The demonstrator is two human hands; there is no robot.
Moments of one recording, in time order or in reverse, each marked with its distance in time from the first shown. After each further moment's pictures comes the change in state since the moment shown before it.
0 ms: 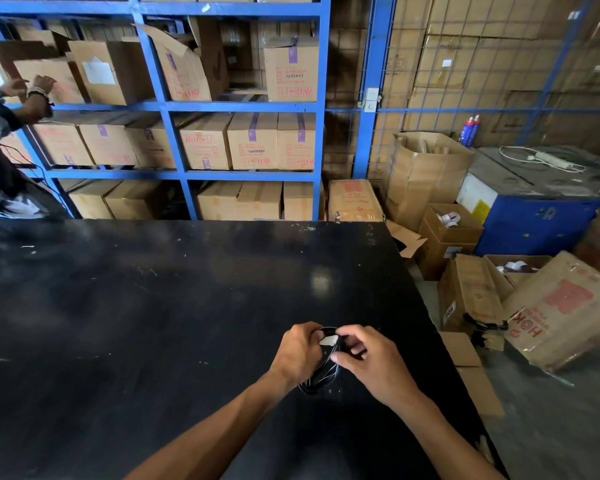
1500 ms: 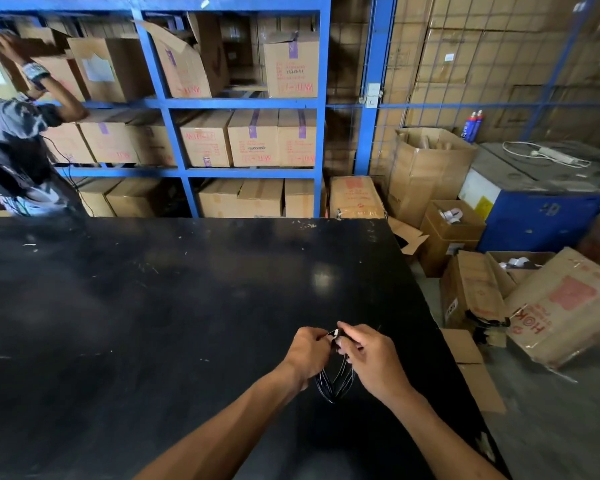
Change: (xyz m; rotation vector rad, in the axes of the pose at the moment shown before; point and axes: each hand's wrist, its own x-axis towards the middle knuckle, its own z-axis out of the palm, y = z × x) left_hand -0.002 0.015 0.014 -0.341 -0.161 -0.273; right_hand 0.010 0.010 0.015 0.073 0.097 -0.068
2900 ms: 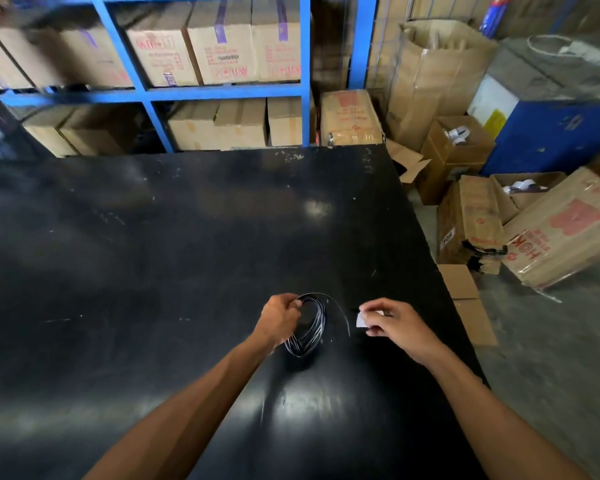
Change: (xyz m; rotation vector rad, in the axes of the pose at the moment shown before) left_hand 0.076 -0.071 -0.009 0.153 0.037 -0.079; right_hand 0.020 0.118 -0.016 0.482 -0.236 0.657
